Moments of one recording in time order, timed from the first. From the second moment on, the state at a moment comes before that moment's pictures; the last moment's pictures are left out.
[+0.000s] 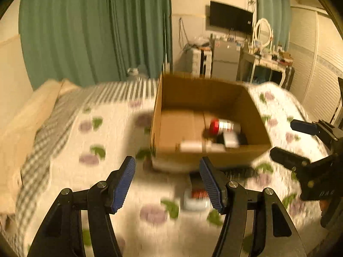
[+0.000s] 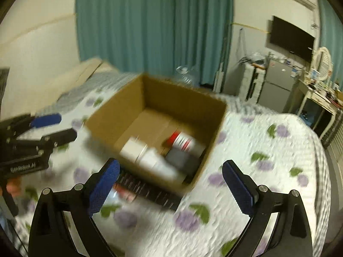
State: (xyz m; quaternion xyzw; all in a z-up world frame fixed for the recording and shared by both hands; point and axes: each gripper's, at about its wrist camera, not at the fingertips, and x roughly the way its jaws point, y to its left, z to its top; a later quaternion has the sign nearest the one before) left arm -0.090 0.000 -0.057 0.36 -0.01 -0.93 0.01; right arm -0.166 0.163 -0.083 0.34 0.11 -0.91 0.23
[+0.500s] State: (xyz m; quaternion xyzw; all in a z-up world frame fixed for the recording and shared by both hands) left arm -0.099 -0.018 -0.130 0.43 0.01 -0.90 0.04; right arm -0.183 0.093 -0.170 0.38 0.29 -0.84 0.26
